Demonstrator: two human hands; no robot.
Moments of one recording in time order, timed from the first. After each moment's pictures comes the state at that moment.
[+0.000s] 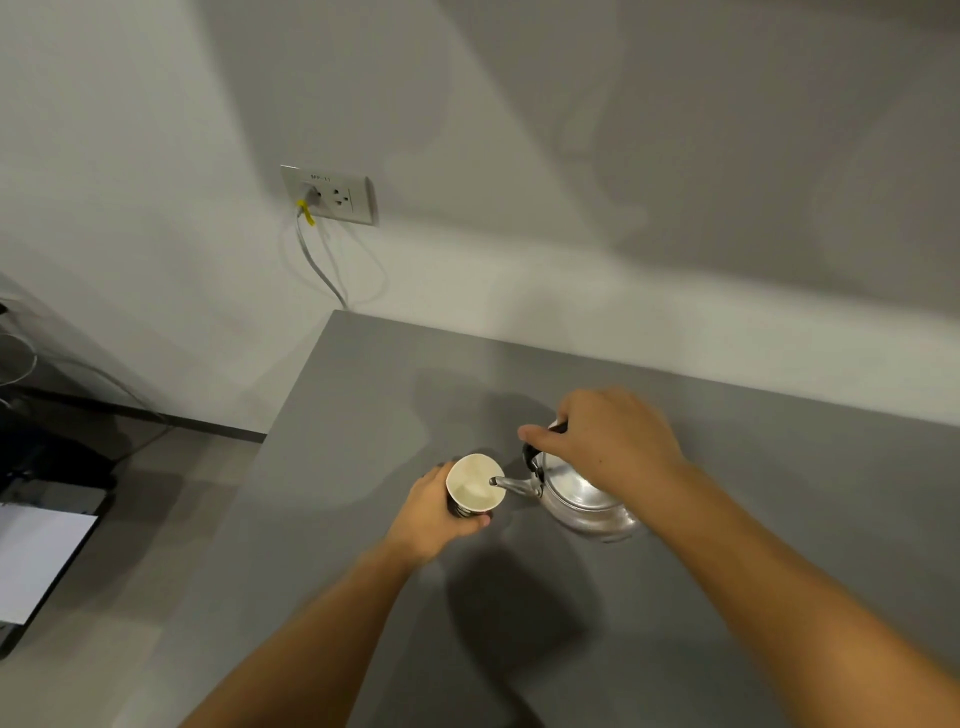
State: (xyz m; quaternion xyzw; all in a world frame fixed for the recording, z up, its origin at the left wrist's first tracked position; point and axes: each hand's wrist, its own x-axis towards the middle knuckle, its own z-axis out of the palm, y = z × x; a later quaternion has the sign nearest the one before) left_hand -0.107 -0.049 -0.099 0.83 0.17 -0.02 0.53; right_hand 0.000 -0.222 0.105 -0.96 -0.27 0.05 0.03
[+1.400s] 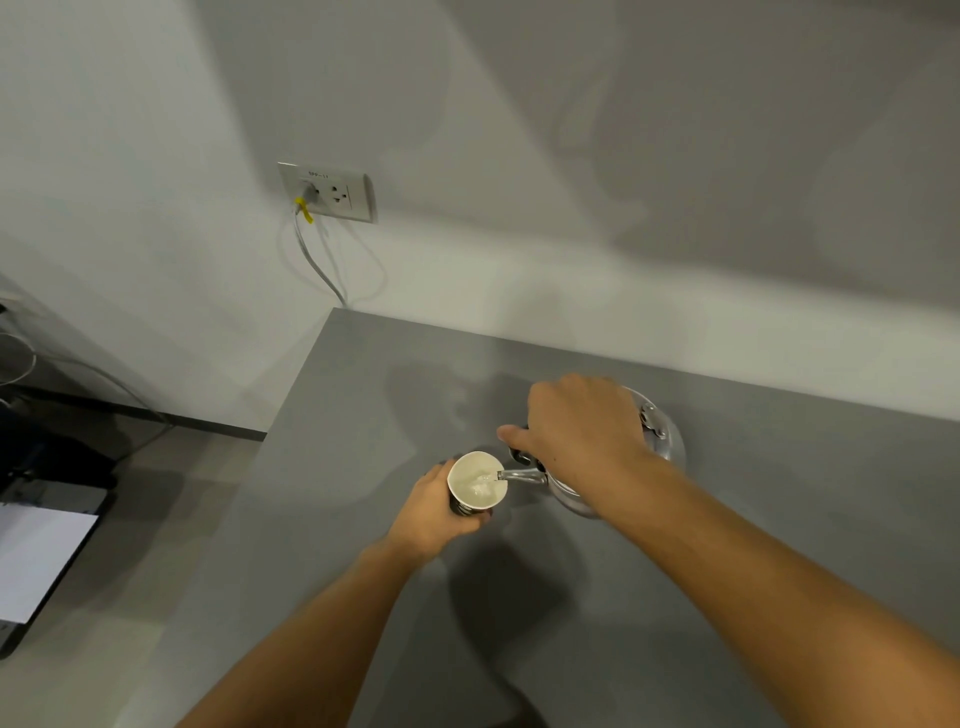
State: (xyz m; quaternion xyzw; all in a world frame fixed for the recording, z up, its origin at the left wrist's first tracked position) left_hand -0.105 -0.053 -0.093 0.84 0.16 -0.02 0.51; right_hand -0.016 -0.188 0.121 -0.94 -0.33 0.03 -0.06
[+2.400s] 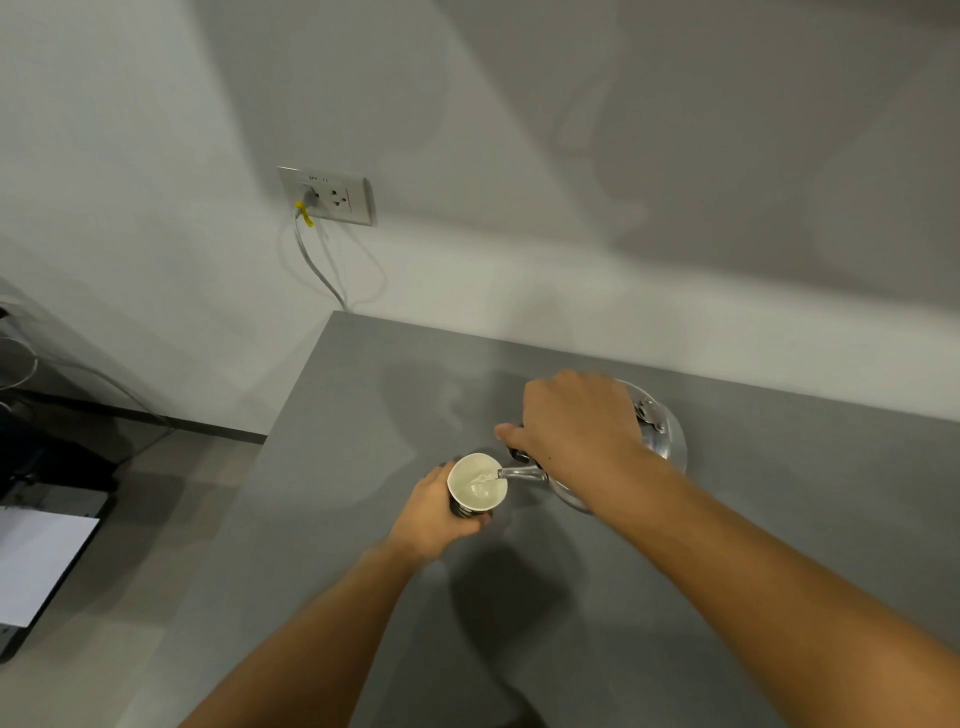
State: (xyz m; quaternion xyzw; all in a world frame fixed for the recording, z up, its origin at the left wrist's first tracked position) left_hand -0.106 -0.053 -0.092 0.85 0.16 -0.02 0.51; right_hand -0.017 -0.185 0.127 -0.94 -0.33 0.02 -0.07
